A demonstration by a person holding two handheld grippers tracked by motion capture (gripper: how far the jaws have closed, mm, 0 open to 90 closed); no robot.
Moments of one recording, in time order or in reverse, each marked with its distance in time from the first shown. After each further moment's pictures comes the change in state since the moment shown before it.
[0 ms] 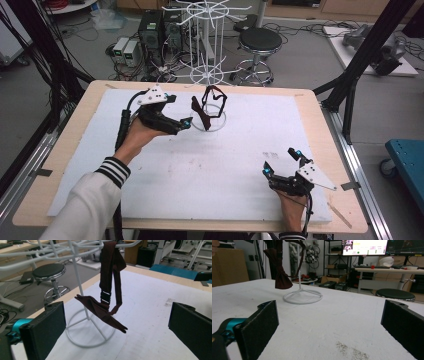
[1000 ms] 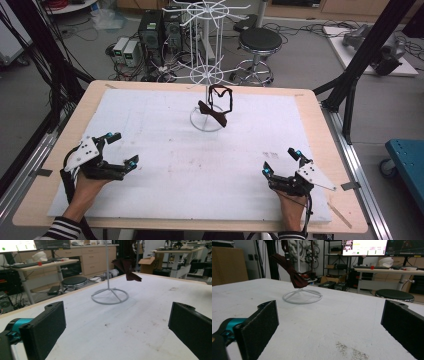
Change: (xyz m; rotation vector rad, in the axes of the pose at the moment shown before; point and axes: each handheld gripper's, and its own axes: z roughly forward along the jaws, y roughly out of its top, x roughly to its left) left arm -0.014 -0.141 -0.134 -0.216 0.161 -0.051; right arm 0.001 0.000 0.000 0.006 -0.003 -0.009
